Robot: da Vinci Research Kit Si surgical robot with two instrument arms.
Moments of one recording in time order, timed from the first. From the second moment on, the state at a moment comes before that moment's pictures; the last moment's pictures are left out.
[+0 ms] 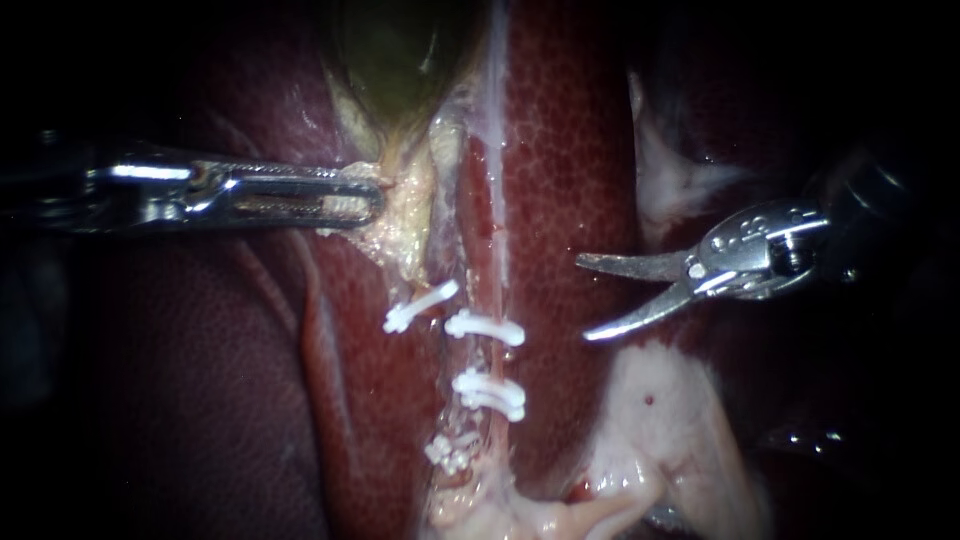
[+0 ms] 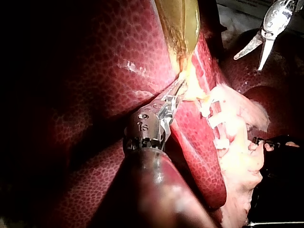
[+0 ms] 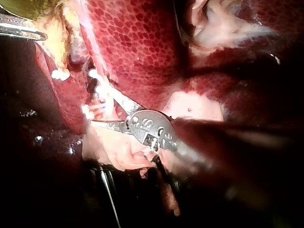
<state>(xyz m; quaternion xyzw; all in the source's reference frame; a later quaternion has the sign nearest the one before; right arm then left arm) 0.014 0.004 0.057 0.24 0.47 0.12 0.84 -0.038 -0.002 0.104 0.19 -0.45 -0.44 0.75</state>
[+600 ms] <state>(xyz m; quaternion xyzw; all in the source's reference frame) 0.014 0.005 0.057 0.25 0.47 0.11 0.84 -0.035 0.001 0.101 0.20 -0.45 -0.44 0.75</state>
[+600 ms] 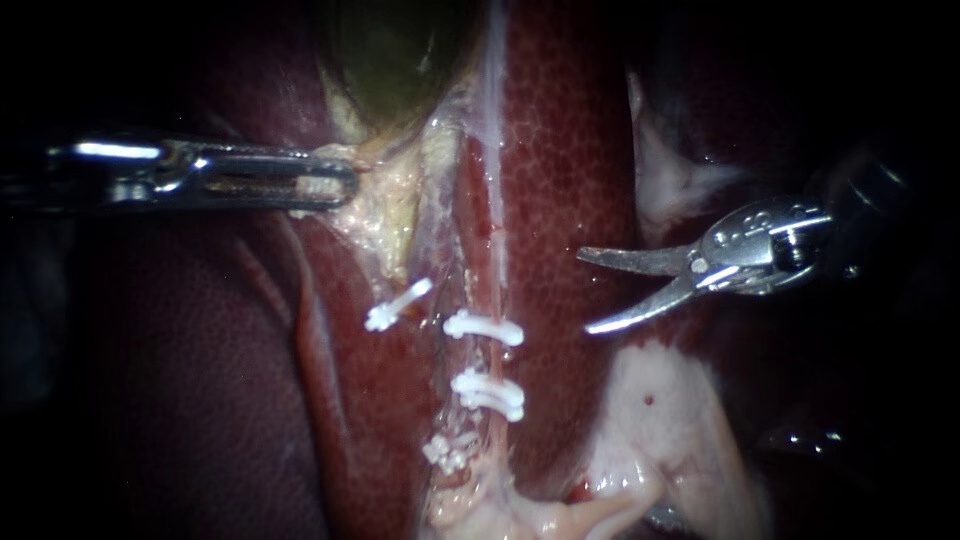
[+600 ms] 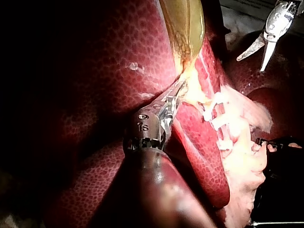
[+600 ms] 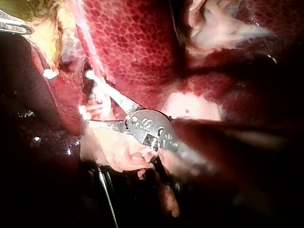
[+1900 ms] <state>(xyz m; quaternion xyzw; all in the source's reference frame) 0.016 -0.003 0.068 0.32 0.41 0.14 0.84 -0.031 0.004 0.097 0.17 -0.46 -0.46 0.74</state>
